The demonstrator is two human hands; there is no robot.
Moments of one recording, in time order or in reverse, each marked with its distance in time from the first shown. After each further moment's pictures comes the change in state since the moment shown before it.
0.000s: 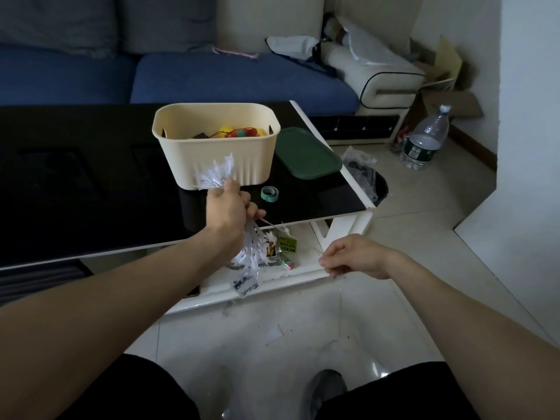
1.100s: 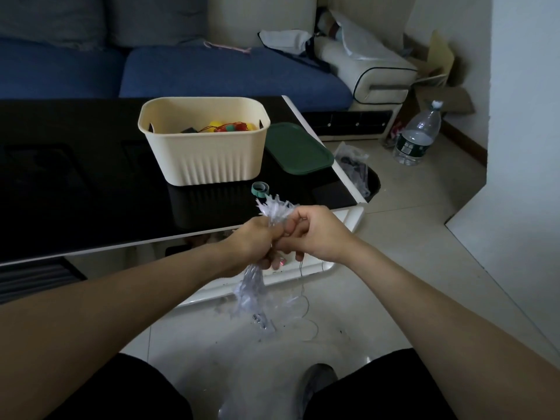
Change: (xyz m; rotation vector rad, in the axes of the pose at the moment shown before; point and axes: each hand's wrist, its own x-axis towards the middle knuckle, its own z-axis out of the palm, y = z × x) left_hand -0.031 -0.029 0.005 0.683 -0.613 -0.211; right_hand -0.014 -0.054 0.043 -0.072 0.136 -0.413
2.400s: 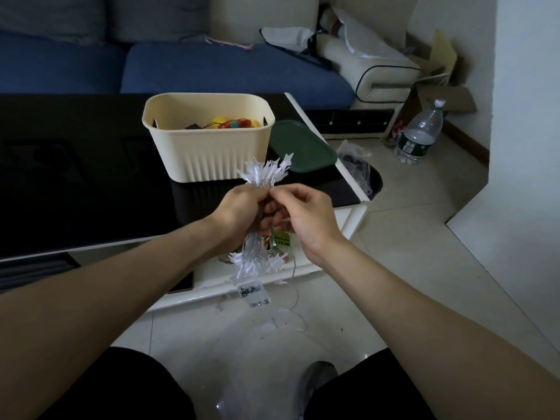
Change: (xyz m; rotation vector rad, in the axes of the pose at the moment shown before) left_hand 0.011 0.015 -0.031 -0.273 0.082 0.171; right_hand 0.004 -0.047 0.040 0.578 0.328 -0.014
